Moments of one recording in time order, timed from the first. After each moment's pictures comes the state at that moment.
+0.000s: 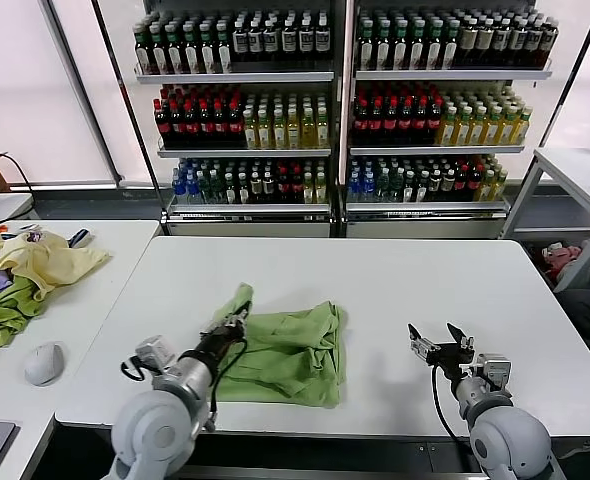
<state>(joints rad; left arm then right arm) 1.17 -1.36 -0.33 -2.10 -0.93 0.57 -0.36 -1.30 1.12 0.52 2.00 0.53 -0.51 0.16</state>
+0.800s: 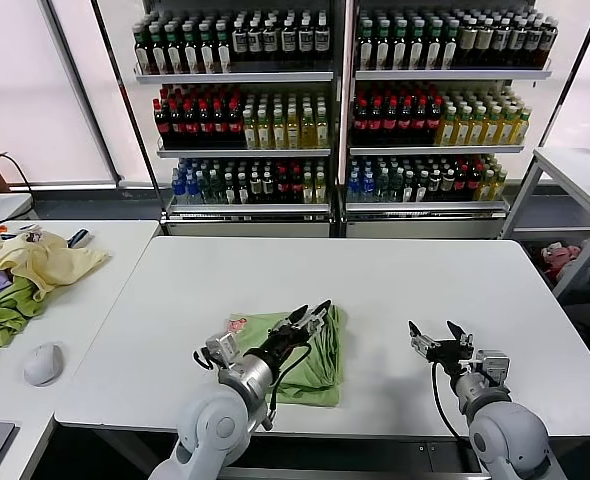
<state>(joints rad) 1.12 -1.43 -0.20 -2.01 -0.88 0.53 -0.21 -1.27 1.11 0.52 1.97 0.54 -0.49 0.15</state>
